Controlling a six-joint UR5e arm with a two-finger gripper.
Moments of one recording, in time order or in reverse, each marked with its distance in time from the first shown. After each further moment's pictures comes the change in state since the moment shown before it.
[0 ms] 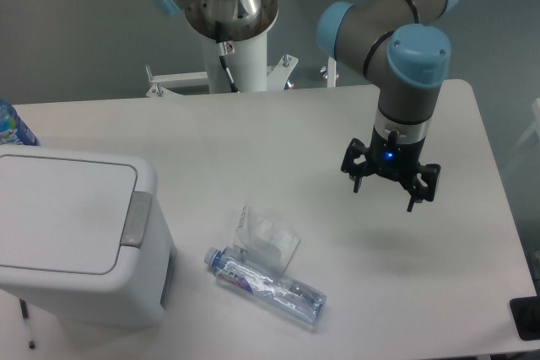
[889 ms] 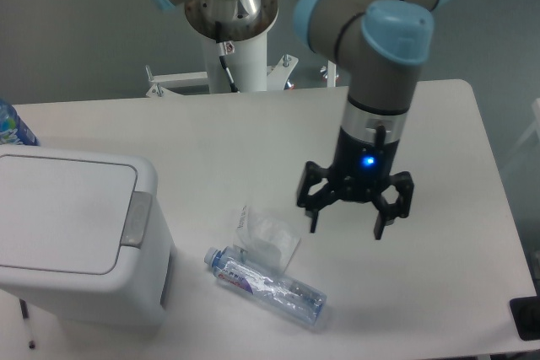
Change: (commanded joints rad) arm -0.178 0.009 0.215 0.008 -0.157 -0.471
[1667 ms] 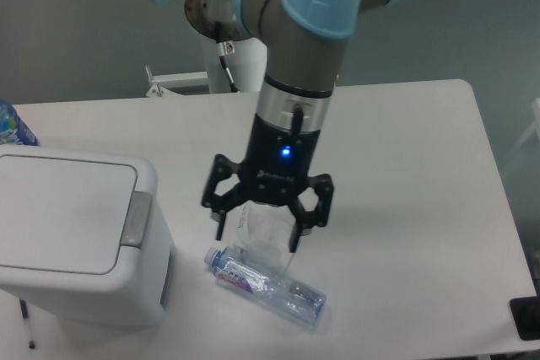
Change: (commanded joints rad) arm -0.114 0.026 -0.003 0.000 -0.048 -0.097
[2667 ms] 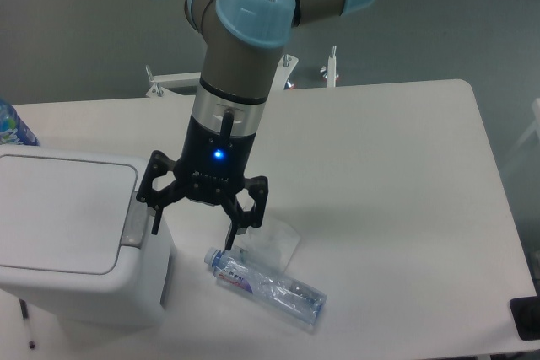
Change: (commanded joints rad) arm -0.060 0.023 -0.049 0.000 0.006 -0.032
